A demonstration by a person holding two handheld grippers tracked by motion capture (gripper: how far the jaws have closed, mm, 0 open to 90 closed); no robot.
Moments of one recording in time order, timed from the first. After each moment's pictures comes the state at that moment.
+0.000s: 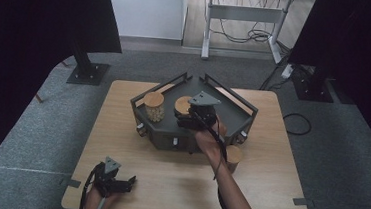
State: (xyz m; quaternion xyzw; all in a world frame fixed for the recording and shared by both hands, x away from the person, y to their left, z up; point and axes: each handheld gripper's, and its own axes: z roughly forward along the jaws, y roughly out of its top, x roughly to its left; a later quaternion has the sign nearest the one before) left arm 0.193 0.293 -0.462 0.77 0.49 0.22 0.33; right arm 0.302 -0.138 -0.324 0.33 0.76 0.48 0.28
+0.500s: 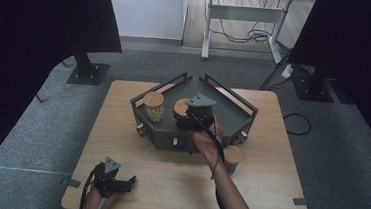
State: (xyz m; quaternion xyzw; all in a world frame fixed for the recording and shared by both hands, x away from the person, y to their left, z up) left arm 0.192 0.292 -0.462 0.77 0.49 0.22 0.33; right arm 0.311 -0.130 -0.337 0.34 0.77 0.47 0.27
